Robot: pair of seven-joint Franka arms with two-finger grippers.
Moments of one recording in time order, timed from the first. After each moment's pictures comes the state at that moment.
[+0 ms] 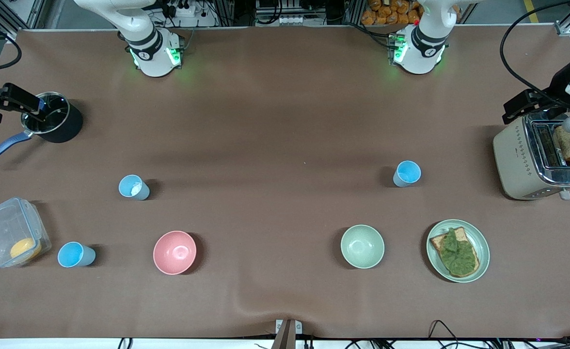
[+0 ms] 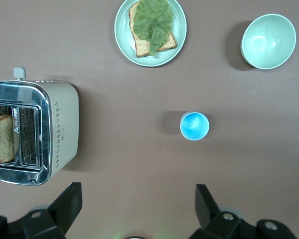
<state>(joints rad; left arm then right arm) 0.08 -0.04 -0.13 -1.60 0.02 1.53 -0.14 0.07 0.00 -0.11 -1.50 0.03 1.44 -0.06</state>
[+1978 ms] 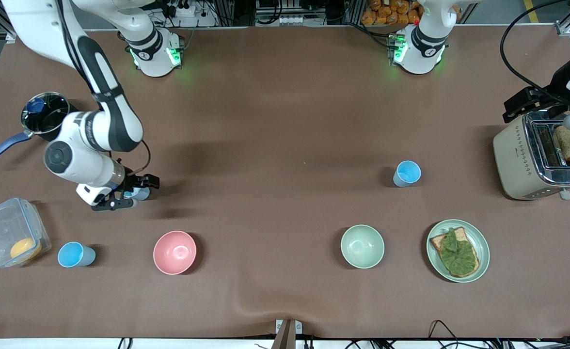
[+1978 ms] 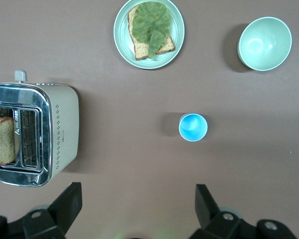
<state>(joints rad) 0.08 -0.05 -0.14 -1.60 0.02 1.53 -0.14 0.17 0.40 -0.09 -2.06 0.18 2.36 -0.14</state>
